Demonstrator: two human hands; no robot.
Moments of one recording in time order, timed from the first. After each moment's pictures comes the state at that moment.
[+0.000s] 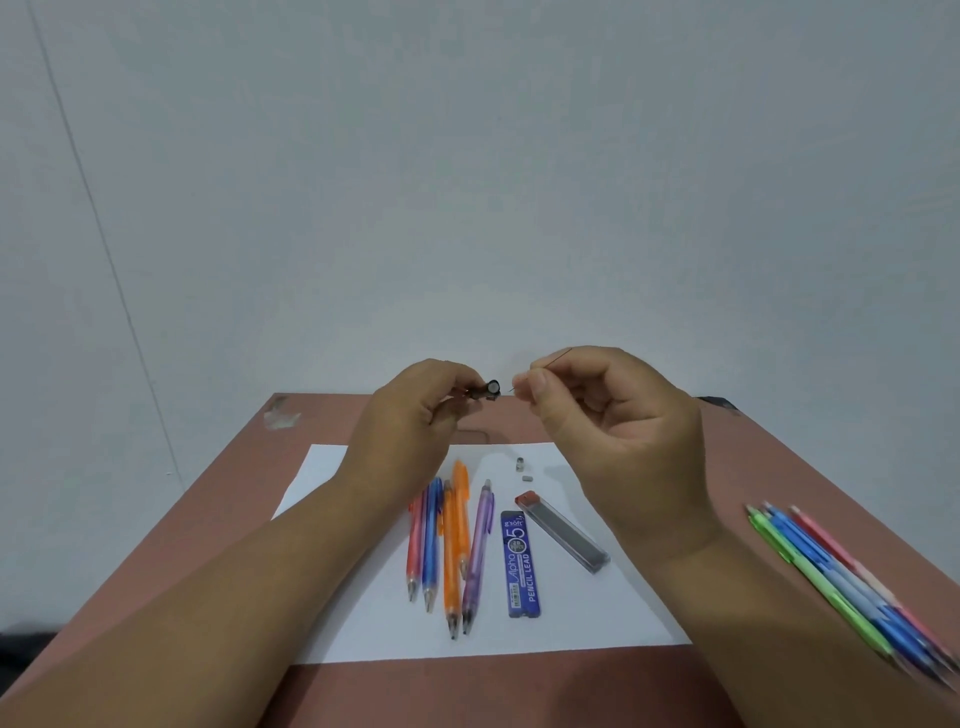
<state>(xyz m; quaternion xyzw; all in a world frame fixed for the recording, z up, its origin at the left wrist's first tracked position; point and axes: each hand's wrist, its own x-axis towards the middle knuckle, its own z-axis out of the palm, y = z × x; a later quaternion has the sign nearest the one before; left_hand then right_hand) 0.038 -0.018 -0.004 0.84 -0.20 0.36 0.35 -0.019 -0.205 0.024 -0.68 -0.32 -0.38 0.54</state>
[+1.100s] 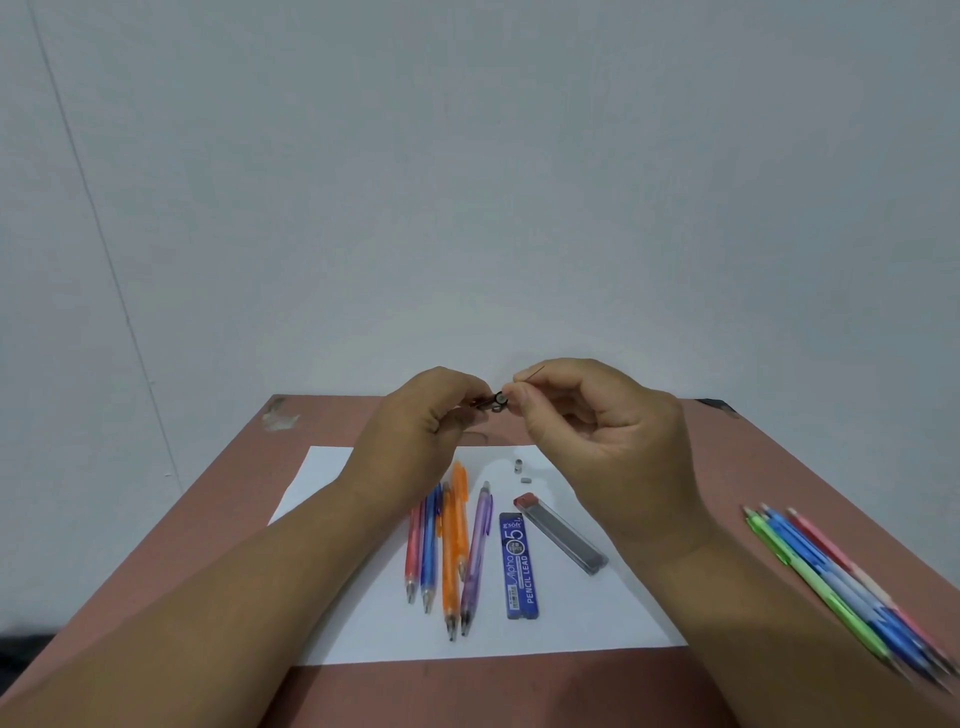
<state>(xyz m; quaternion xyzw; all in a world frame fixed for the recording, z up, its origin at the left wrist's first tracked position) 0.037 -0.019 -0.006 0.85 -0.23 0.33 0.34 -0.012 -0.207 0.022 -0.72 -0.34 -0.41 0.44</state>
